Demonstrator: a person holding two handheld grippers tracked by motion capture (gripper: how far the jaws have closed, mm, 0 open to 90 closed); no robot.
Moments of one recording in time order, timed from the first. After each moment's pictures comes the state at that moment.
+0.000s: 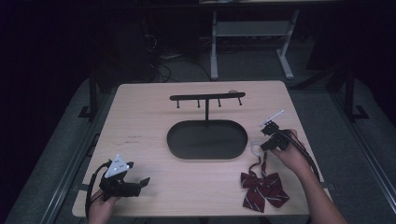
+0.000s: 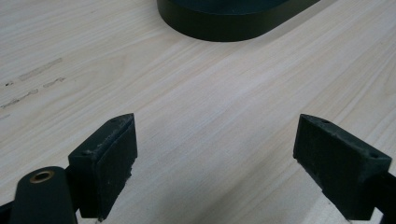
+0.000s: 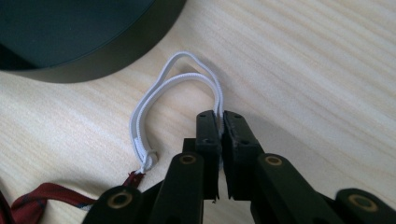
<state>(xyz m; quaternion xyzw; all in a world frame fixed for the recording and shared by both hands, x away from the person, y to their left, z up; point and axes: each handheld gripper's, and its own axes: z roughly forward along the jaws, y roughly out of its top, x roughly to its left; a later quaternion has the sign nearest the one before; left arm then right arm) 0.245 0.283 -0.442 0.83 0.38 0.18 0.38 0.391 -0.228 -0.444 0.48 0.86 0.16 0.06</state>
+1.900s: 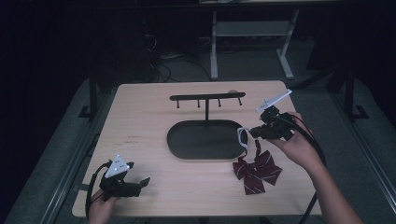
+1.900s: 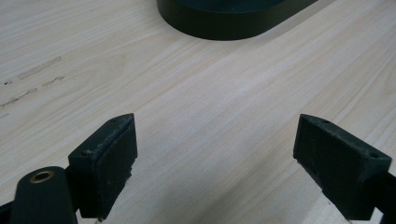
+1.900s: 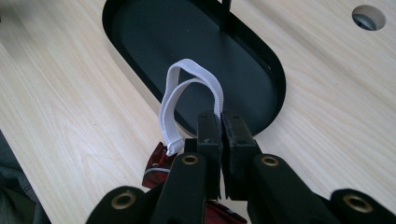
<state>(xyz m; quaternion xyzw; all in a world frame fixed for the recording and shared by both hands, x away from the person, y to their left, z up) 0.245 0.283 -0.443 0.83 0.38 0.18 0.38 0.343 -0.190 -0.312 0.35 0.89 0.29 0.09</state>
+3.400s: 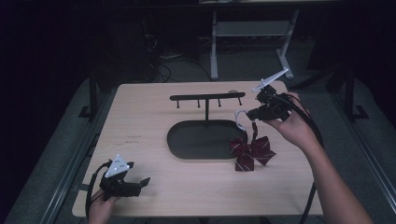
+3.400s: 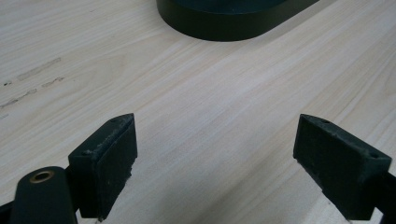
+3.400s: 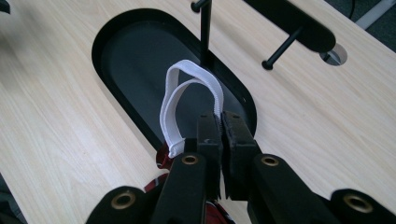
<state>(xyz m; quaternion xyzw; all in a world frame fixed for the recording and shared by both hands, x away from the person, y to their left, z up) 0.246 0.283 -0.443 0.83 0.38 0.18 0.38 0.374 -0.179 -0.275 0.35 0.88 0.29 0.11</state>
